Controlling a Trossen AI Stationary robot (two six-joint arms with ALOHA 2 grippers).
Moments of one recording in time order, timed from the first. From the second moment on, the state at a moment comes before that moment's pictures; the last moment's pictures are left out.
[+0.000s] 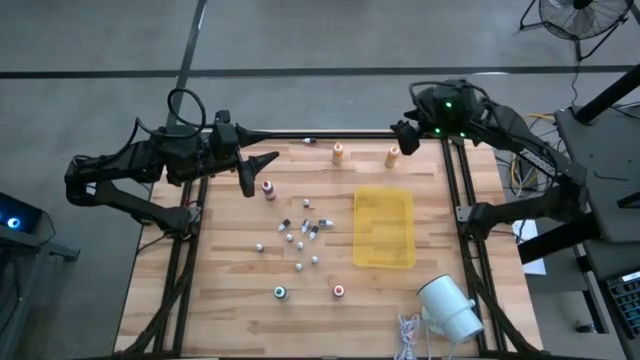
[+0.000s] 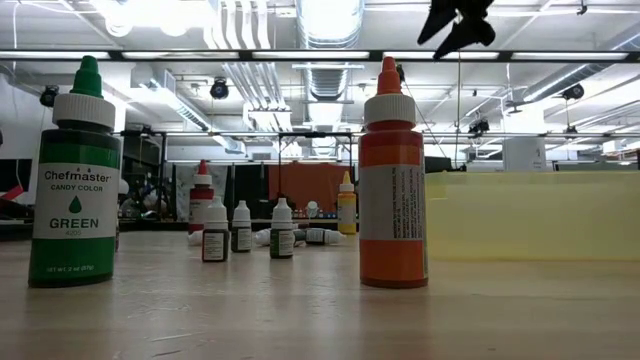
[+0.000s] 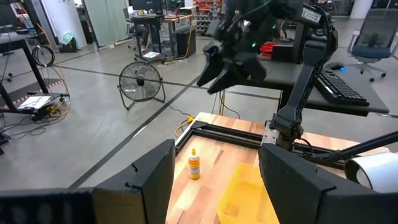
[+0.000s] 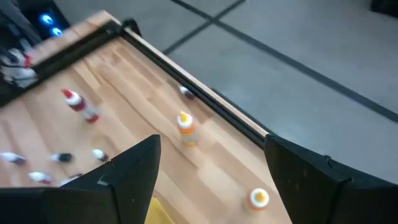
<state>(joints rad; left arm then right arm) -0.04 1.05 1.43 -0.51 -0.45 -0.06 -0.56 1.20 1.45 -0.89 0.09 0.22</state>
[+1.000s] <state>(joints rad) -0.04 1.05 1.43 -0.52 -0.45 -0.09 -0.79 1.57 1.45 -1.06 0.00 0.18</state>
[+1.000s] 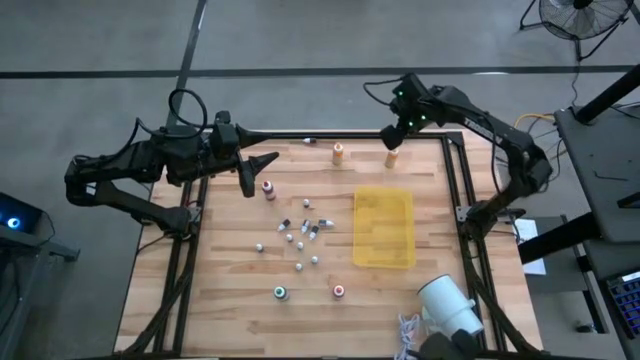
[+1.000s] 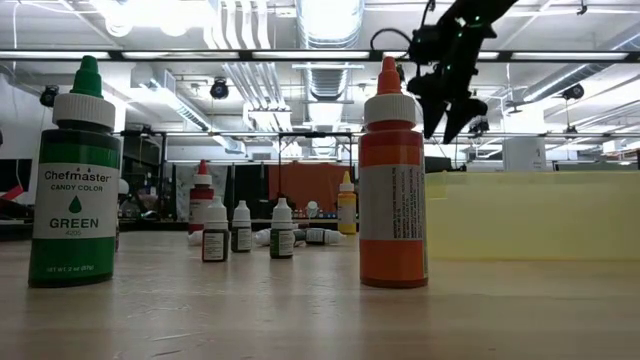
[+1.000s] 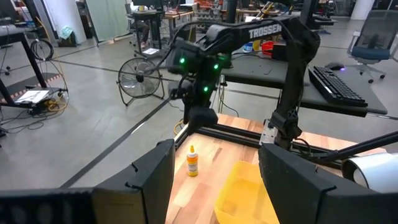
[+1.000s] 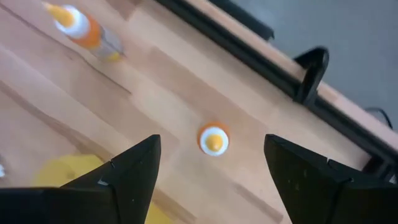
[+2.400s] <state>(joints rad) -0.04 1.05 1.40 -0.53 -0.45 -0.13 -0.79 1.82 1.45 -1.11 0.03 0.11</state>
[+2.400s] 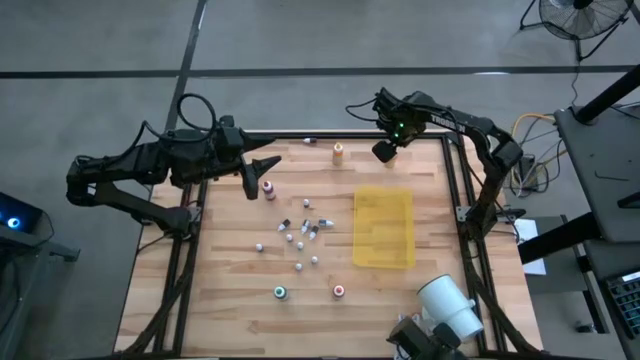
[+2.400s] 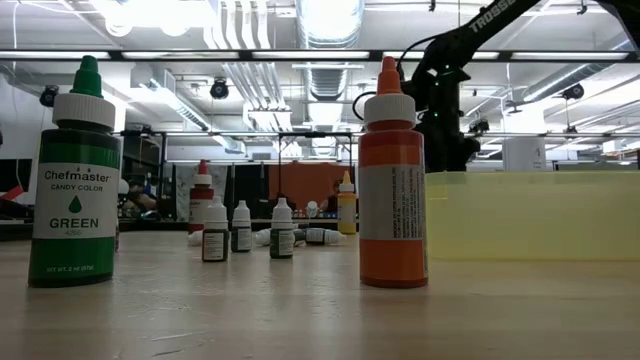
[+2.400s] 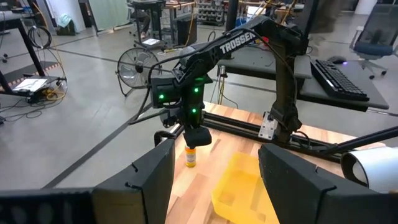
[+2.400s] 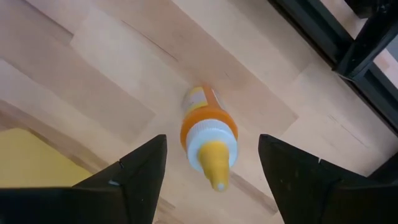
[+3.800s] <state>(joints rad) -0.04 1.05 1.40 -0.52 -0.45 -0.13 -0.79 1.80 1.51 -1.27 0.02 0.01</state>
